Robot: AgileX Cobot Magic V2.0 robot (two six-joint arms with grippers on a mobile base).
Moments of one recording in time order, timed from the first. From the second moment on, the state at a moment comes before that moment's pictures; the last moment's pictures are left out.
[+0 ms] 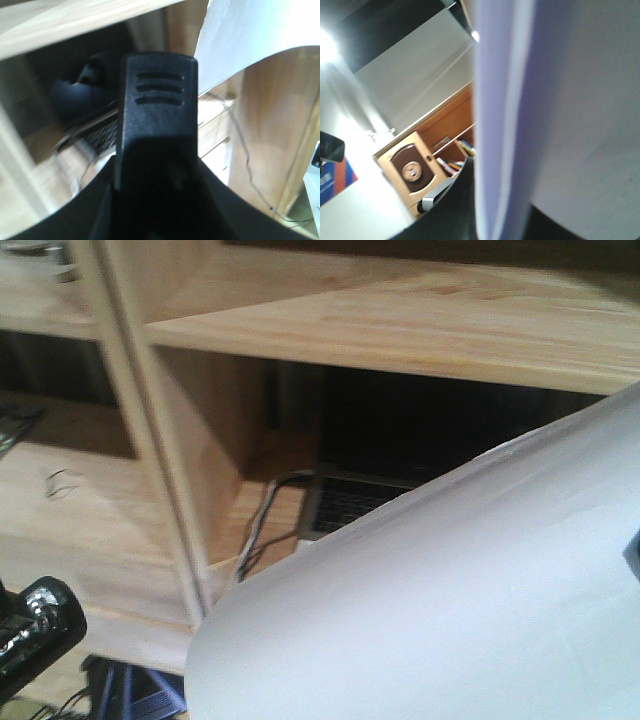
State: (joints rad) left arm -0.56 0.40 -0.82 -0.38 0.85 0.39; right arm 0.56 0.48 -0.41 -0.75 -0.68 1.63
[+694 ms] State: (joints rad) left arm -0.56 0.40 -0.82 -0.38 0.85 0.39; right arm 0.56 0.48 -0.41 -0.75 -0.68 1.63
